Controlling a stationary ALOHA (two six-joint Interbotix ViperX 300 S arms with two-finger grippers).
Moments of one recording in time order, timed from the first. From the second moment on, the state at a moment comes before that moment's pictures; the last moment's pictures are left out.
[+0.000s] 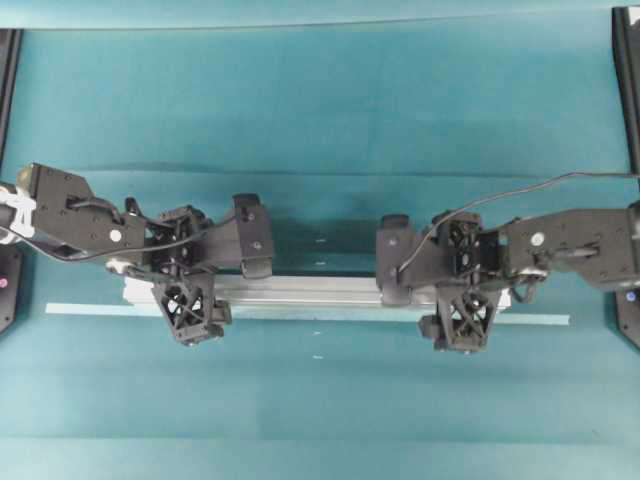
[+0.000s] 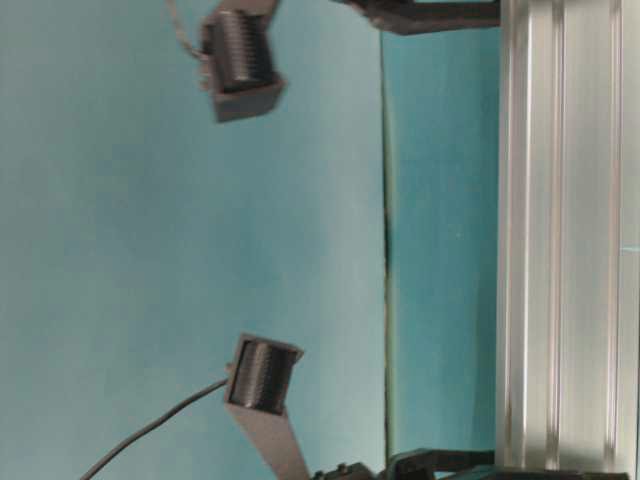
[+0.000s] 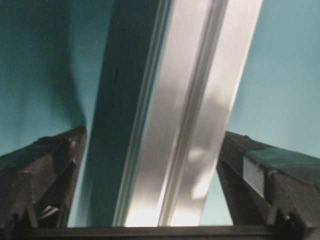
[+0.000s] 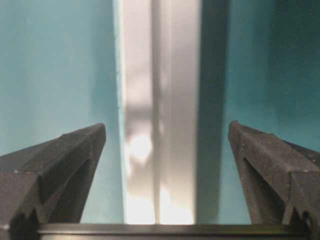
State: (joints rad) left arm 0.01 0.02 0.72 0.02 0.42 -0.22; right arm 0.00 -0.06 0.76 0.06 0.48 -0.01
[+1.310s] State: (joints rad) left arm 0.03 -0.62 0.84 0.02 0.28 -0.21; right arm -0.10 -0.69 0.85 0.06 0.23 0.00
